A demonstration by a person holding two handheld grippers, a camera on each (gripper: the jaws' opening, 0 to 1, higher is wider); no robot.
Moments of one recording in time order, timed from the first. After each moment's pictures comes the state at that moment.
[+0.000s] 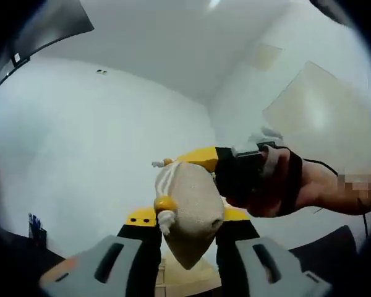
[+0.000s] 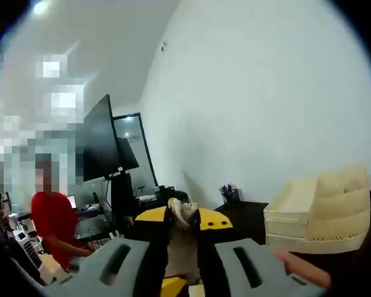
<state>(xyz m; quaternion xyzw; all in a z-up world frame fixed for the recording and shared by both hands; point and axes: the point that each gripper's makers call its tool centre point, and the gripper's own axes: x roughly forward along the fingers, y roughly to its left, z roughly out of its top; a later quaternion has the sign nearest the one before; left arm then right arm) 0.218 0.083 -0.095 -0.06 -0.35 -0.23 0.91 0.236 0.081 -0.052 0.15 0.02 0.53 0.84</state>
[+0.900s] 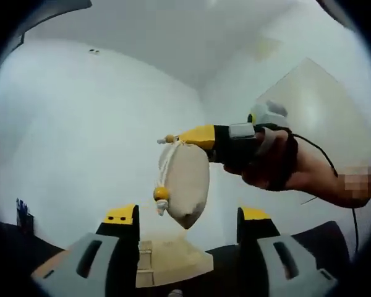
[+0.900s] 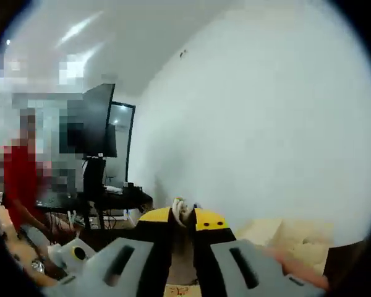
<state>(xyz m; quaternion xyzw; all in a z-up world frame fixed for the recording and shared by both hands) 0.241 0.064 -0.122 -0.06 -0.28 -0.29 0.91 0.275 0.049 -0.017 0.00 -0.10 0.45 0.89</state>
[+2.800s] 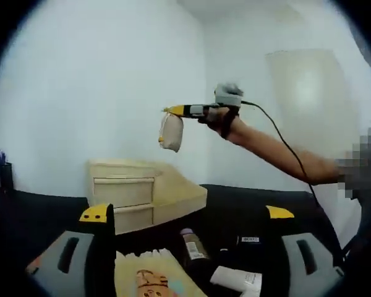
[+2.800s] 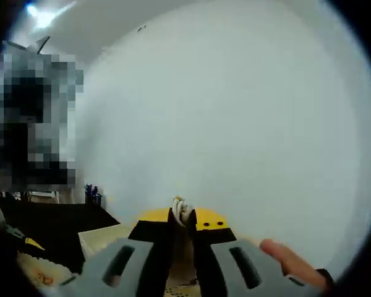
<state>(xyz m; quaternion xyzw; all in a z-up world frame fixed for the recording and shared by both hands) 0.319 0.083 -0.217 -0.04 -0.04 -0.39 0.92 0.526 -0.050 -0.037 -0.07 -0.08 0.23 0.97</state>
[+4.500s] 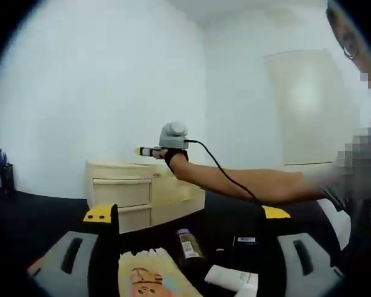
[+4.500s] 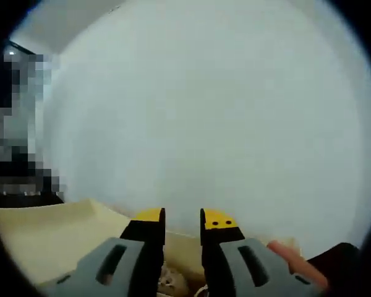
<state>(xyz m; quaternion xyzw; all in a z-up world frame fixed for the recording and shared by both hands) 0.318 0.085 -0.215 -0.04 -0.05 -0.39 0.92 0.678 -0.036 -0.118 -0.04 -0.06 0.14 0.99</state>
